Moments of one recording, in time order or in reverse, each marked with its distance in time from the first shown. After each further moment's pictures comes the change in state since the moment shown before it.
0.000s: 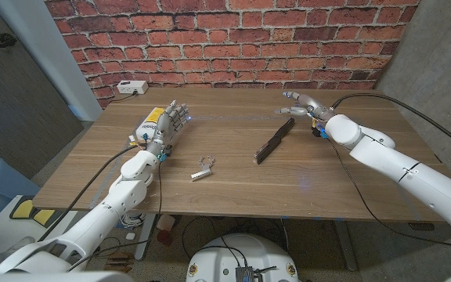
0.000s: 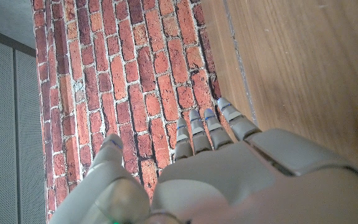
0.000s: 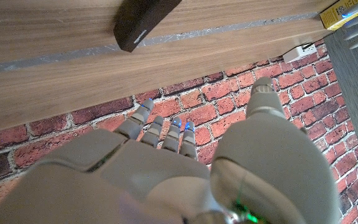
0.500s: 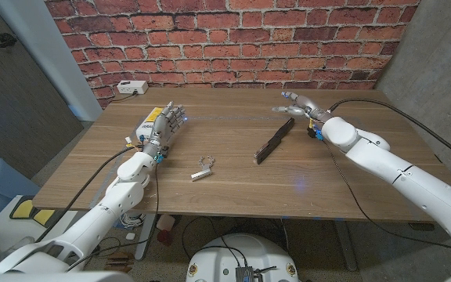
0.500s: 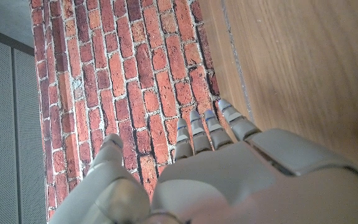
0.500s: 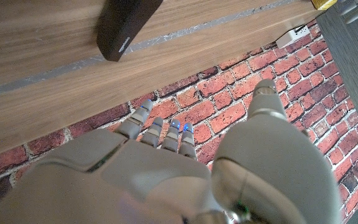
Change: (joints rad) left arm 0.003 0.010 -0.010 0.020 -0.007 -0.006 -0.019; left_hand 0.000 0.000 0.000 0.000 0.000 -0.005 -0.005 0.000 -0.002 -0.007 0.004 -0.001 0.000 -0.007 0.004 0.000 0.000 -0.006 -0.005 0.000 0.000; right arm -0.010 0.036 0.012 0.032 0.081 0.045 -0.025; right_hand -0.034 -0.006 -0.008 -0.008 0.000 -0.025 0.014 -0.004 -0.005 -0.034 0.009 -0.012 0.000 -0.019 -0.003 -0.011 0.005 -0.020 0.005 0.000 0.000
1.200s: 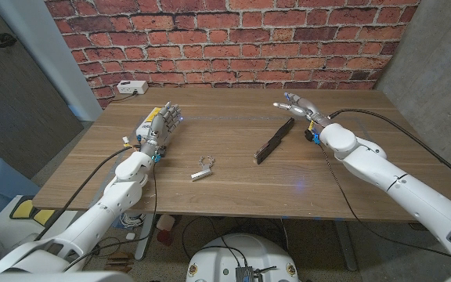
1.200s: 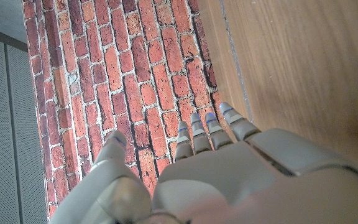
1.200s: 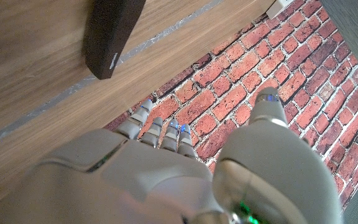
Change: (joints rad) left arm -0.005 0.002 -0.010 0.026 0.001 -0.021 0.005; left_hand 0.025 0.025 0.020 -0.005 0.000 -0.034 -0.002 -0.006 0.000 -0.044 0.003 -0.015 0.000 -0.047 -0.001 -0.011 0.000 -0.056 0.009 -0.020 0.000; right arm -0.045 0.072 0.042 0.063 0.124 0.086 -0.045; right_hand -0.061 0.018 -0.011 -0.011 -0.006 -0.027 0.038 -0.012 0.000 -0.008 0.029 -0.004 0.000 0.000 0.000 0.000 0.005 0.000 0.000 0.000 0.000
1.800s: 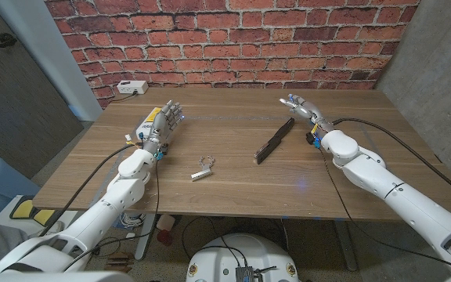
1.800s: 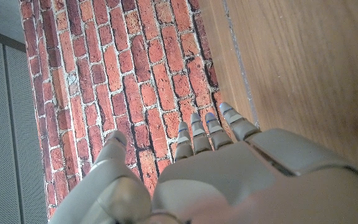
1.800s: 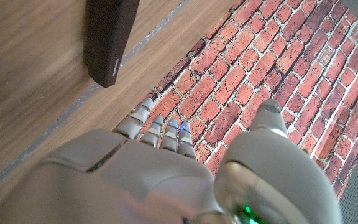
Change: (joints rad) left arm -0.025 -0.013 0.011 0.013 0.019 0.007 0.023; left_hand 0.000 0.000 0.004 0.004 0.000 -0.009 -0.002 -0.001 0.000 0.000 0.000 0.000 0.005 0.000 0.000 0.000 0.000 0.000 0.000 0.000 0.000; right arm -0.052 0.047 0.045 0.069 0.093 0.124 -0.019; right_hand -0.101 0.020 -0.023 0.007 0.000 0.023 0.012 0.000 0.000 0.013 0.013 0.000 0.000 0.016 0.005 0.000 0.009 0.009 0.016 0.007 0.000
